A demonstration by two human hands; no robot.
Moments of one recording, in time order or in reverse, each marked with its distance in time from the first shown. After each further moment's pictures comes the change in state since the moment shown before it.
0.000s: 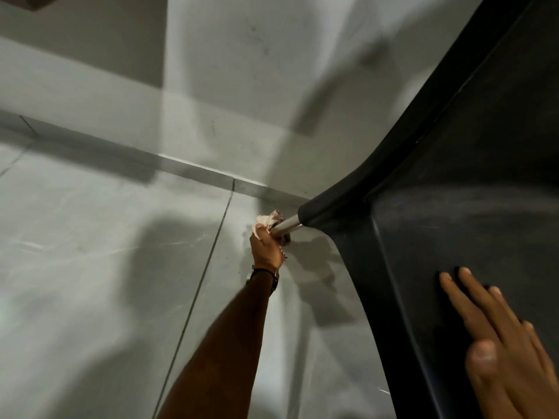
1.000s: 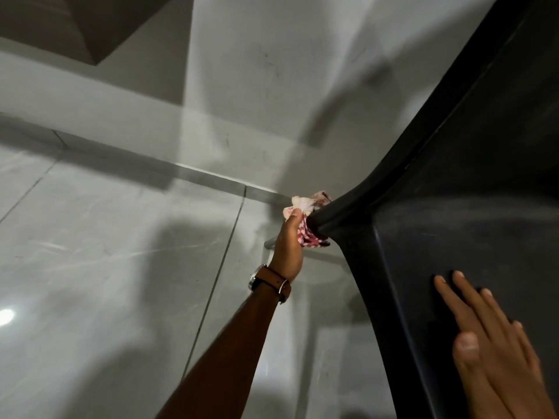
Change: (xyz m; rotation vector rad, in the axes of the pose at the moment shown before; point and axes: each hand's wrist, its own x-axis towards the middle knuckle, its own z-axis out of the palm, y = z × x) left_hand -0.067 0.065 -0.004 -0.133 -0.536 0.102; right_hand -0.003 -0.005 -0.005 -0.034 -0.047 0.041
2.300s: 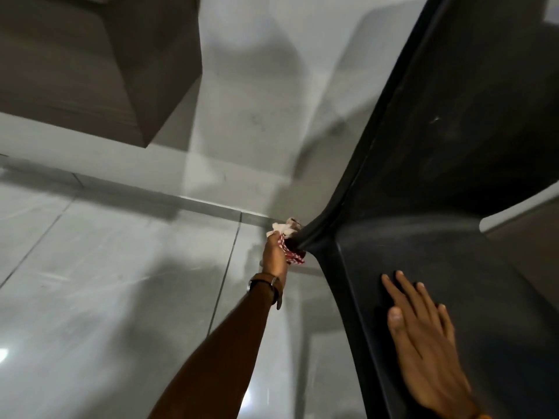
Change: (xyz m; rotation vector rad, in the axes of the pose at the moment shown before) left_hand -0.024 0.043 0.013 -0.139 0.326 -0.232; right_hand -0.013 -0.005 -0.010 -0.002 -0.046 0.047
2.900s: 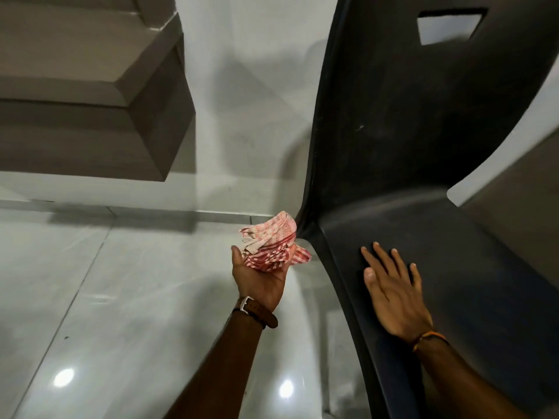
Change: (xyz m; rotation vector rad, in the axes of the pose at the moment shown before) left_hand -0.156 0.062 -0.024 -0.473 -0.211 0.016; right_hand 0.001 0.007 0.001 0.033 0.006 -0.021
